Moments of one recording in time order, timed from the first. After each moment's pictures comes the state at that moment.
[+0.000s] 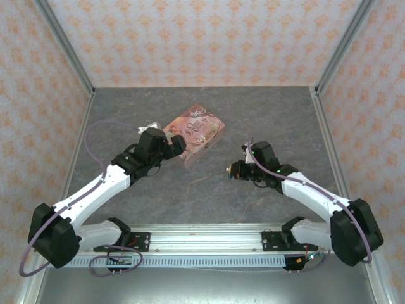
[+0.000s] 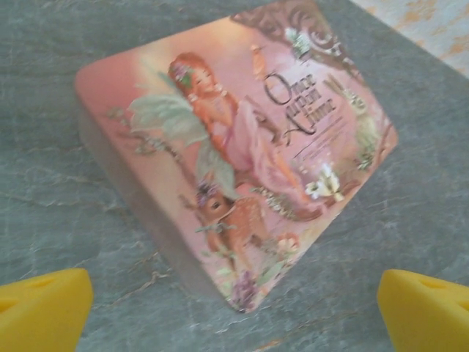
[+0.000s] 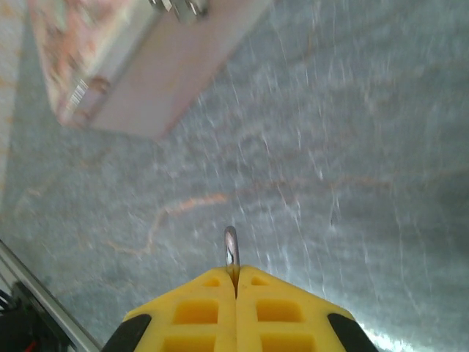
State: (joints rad) left arm -0.50 1.16 0.84 -0.40 -0.17 -0.81; right arm 0.51 1.19 0.59 -0.24 -0.37 0.61
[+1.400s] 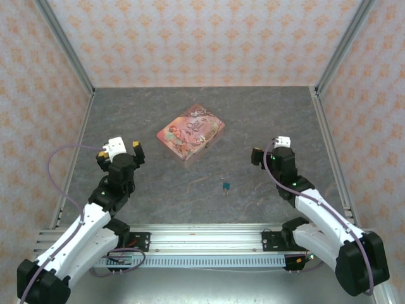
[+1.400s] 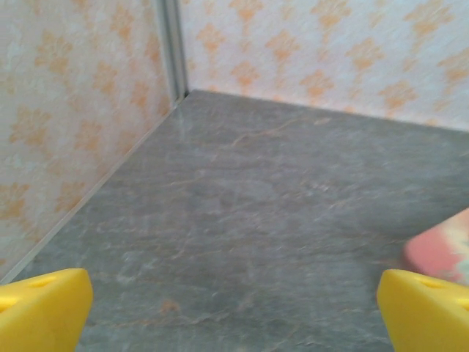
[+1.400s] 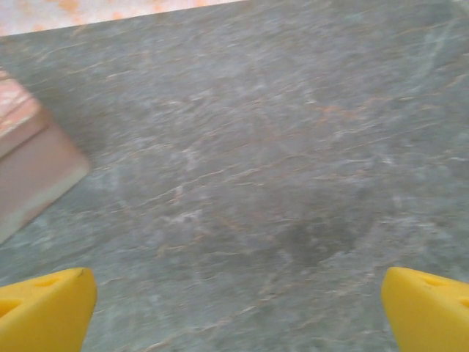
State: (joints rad) left arm -0.34 0.71 0.43 -0.12 -0.73 -0.25; right arm 0.33 0.89 0.42 -0.05 0.29 0.28
